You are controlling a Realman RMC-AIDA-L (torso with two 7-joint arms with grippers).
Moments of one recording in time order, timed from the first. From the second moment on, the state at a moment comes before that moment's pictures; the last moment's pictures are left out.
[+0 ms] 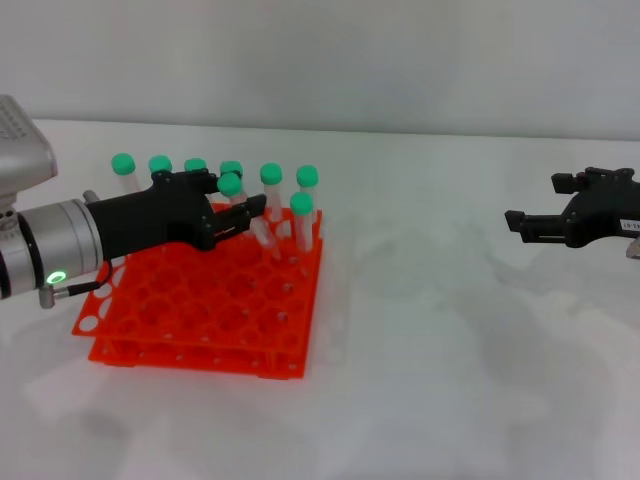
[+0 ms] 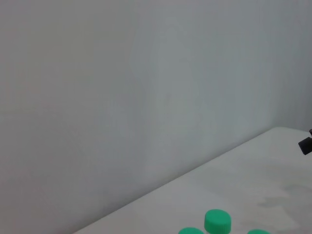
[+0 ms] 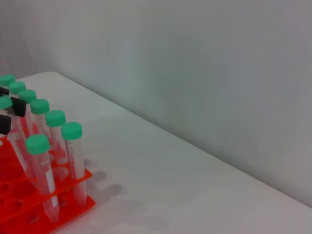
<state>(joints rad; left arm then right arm) -0.83 -2.07 2.85 -0.51 -0.48 1.43 -1.04 0.37 2.01 -1.33 -1.27 1.12 0.94 -1.09</state>
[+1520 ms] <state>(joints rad) -0.98 -2.07 2.85 -0.41 -0.47 1.24 -1.00 0.40 2.01 -1.33 -1.26 1.06 0.92 -1.11</state>
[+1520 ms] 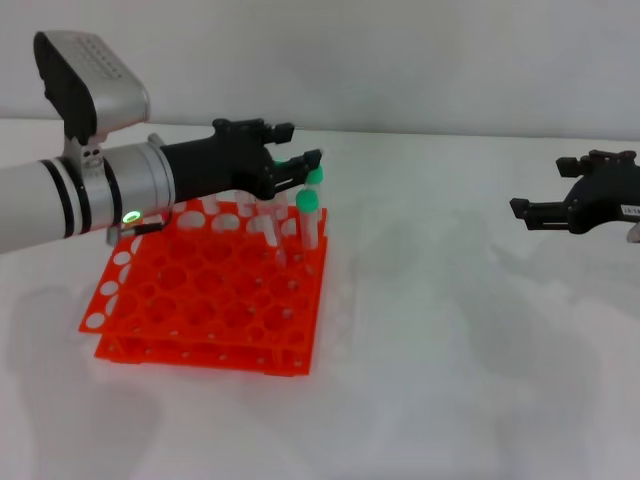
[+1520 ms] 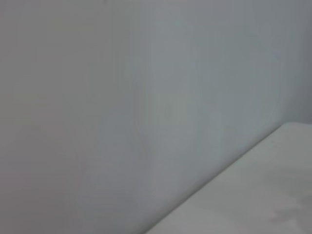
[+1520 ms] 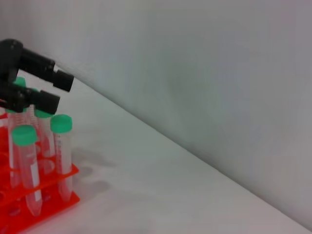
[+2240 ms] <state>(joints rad) -0.61 -2.08 2.85 -0.53 -0.90 1.80 -0.97 0.36 2.01 -1.23 -1.26 1.10 0.91 -1.17</state>
